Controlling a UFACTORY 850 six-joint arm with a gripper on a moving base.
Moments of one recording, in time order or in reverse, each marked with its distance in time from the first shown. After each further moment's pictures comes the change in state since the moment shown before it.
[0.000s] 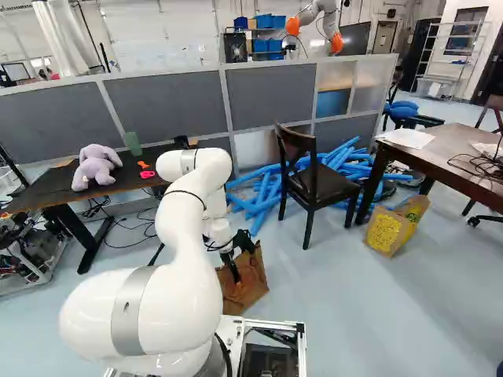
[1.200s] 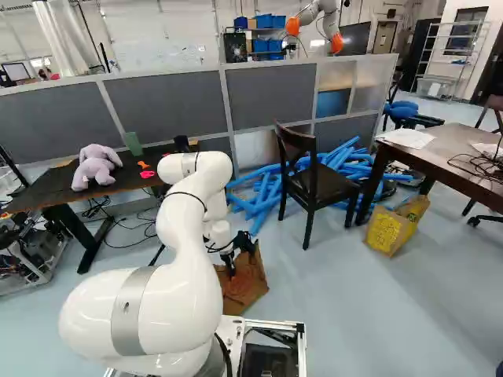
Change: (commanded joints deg) arm 0.0 0.1 0.1 0.0 0.0 0.0
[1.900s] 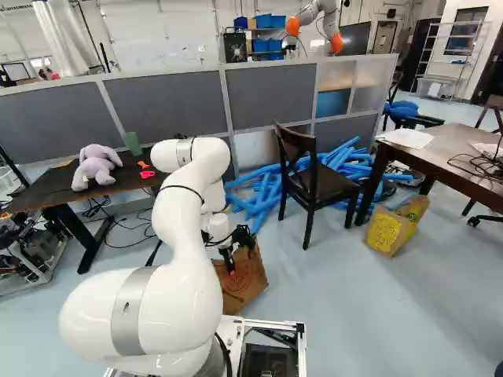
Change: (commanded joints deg) arm 0.0 7.7 7.0 -0.2 0.0 0.0
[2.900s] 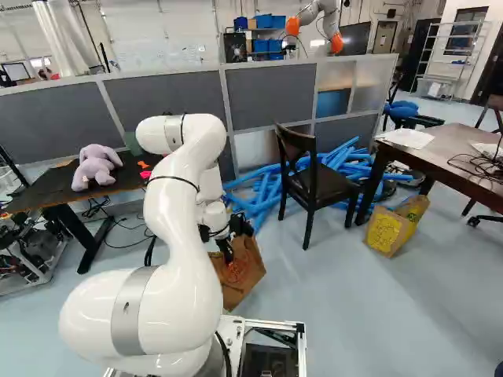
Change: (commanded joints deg) arm 0.0 11.4 9.4 -11.5 0.0 0.0
